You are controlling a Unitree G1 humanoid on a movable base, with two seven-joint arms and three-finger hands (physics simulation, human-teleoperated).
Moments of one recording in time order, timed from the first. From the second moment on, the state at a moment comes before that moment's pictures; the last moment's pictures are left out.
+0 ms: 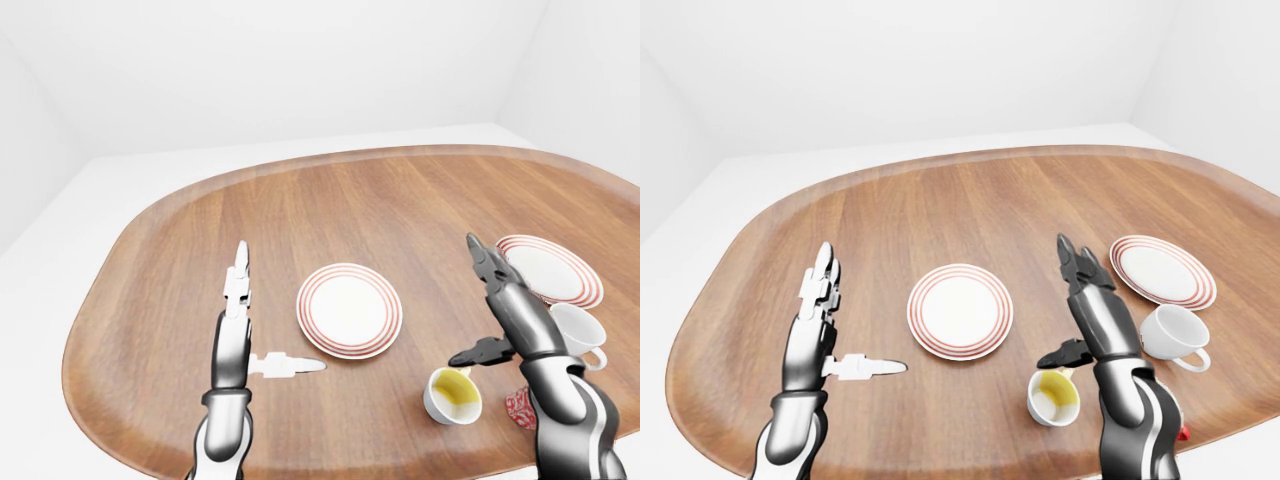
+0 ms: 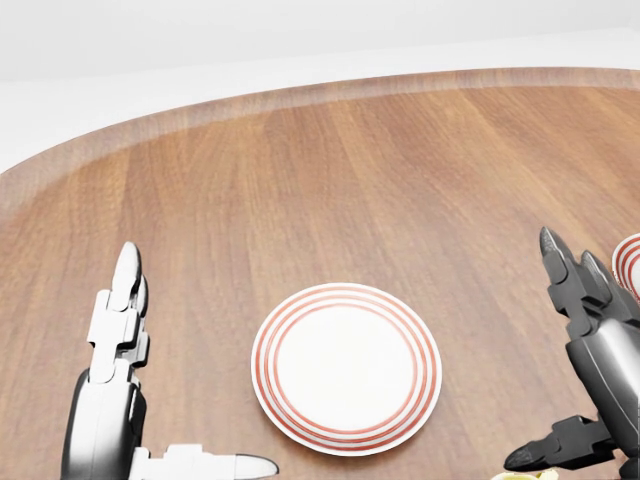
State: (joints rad) left arm 0.30 0.04 -0.19 -0.46 0.28 -0.09 0.13; right arm 0.17 -0.14 -0.28 -0.54 -0.73 0.05 0.40
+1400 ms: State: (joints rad) left arm 0.25 0.03 -0.21 -0.44 0.30 -0.06 0.13; right arm 0.22 -0.33 -0.89 -0.18 -0.87 -0.09 0.69
